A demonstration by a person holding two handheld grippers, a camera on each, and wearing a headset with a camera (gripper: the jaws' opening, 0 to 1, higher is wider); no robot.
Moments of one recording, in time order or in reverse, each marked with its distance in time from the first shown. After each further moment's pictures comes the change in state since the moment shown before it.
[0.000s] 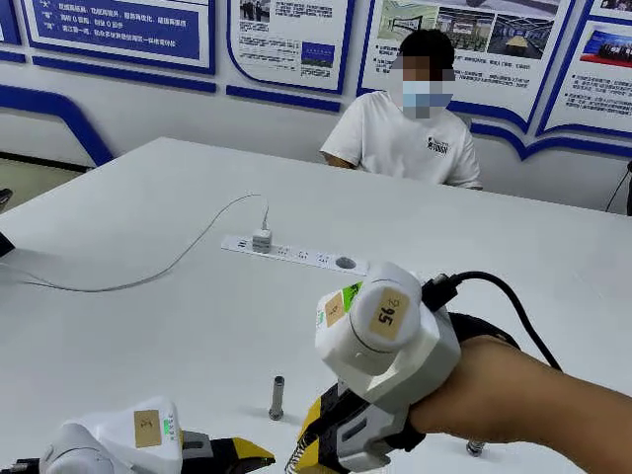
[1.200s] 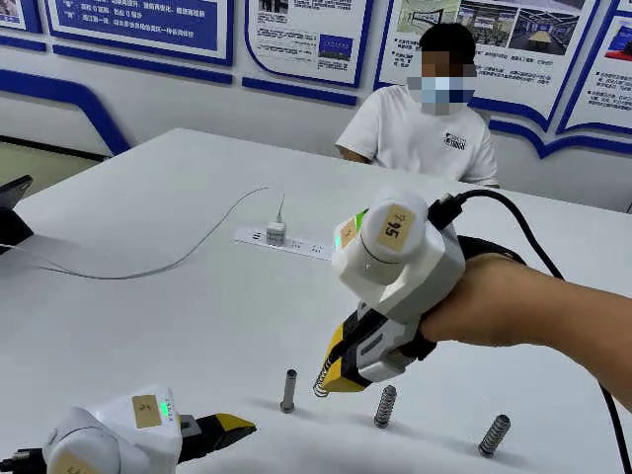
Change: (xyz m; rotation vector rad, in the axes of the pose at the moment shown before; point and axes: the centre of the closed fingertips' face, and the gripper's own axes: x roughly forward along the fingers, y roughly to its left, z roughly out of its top) left arm -0.007 0.011 -0.011 -0.108 0.013 0.070; right arm -0.020 -0.060 0.011 -0.048 0.080 -0.054
